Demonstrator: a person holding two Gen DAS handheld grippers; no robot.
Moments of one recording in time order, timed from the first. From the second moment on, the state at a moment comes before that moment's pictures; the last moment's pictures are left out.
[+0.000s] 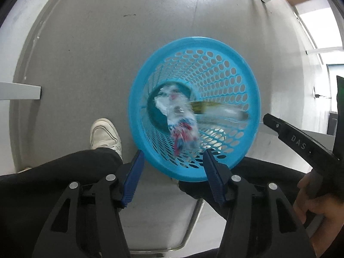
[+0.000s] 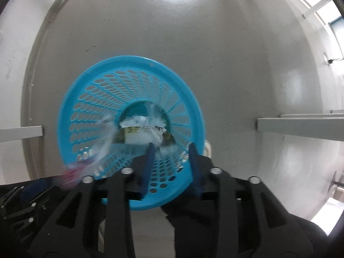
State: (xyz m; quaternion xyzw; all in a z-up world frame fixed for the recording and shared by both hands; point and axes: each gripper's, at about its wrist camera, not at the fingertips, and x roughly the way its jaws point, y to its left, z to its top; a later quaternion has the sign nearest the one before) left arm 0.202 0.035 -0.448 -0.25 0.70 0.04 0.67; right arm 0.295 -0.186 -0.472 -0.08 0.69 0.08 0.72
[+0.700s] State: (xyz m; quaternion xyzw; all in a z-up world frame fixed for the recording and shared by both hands) left arm 0.176 0.054 -0.389 -0.26 0.63 0.06 0.73; right arm 0.239 -0.172 -0.401 -0.06 0.63 0.15 0.76
